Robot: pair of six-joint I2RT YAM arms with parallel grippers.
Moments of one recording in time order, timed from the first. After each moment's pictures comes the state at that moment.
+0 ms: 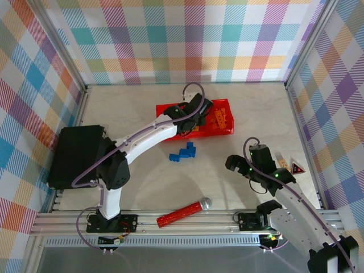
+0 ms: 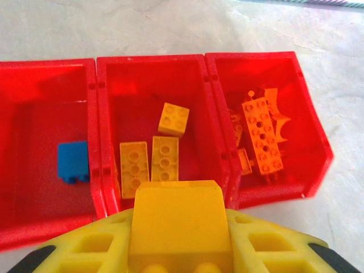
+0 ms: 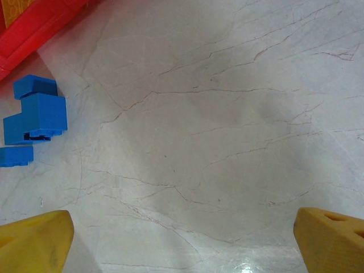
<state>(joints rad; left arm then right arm) -0.82 1.97 1.84 -0.74 -0.44 -0.68 0.37 0.74 0.50 -0.67 -0.08 0.70</state>
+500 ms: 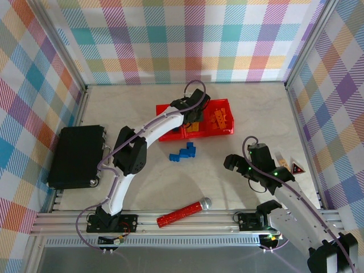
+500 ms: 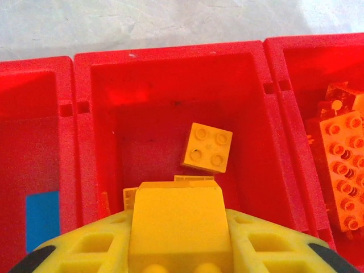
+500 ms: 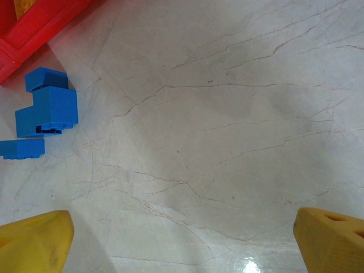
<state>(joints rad) -0.71 2.24 2.02 -0.74 -0.34 -0.61 0.37 0.76 0.51 -0.66 -0.12 0.70</state>
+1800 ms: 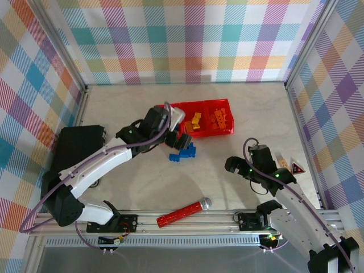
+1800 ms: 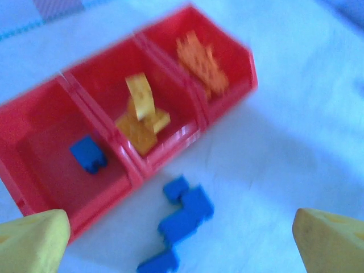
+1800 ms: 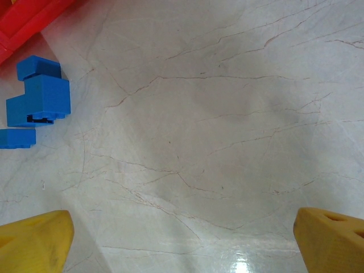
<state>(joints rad) -0.73 1.36 1.18 -0.56 -0.01 -0.04 0.37 0.73 0.51 -0.71 -0.12 0.67</state>
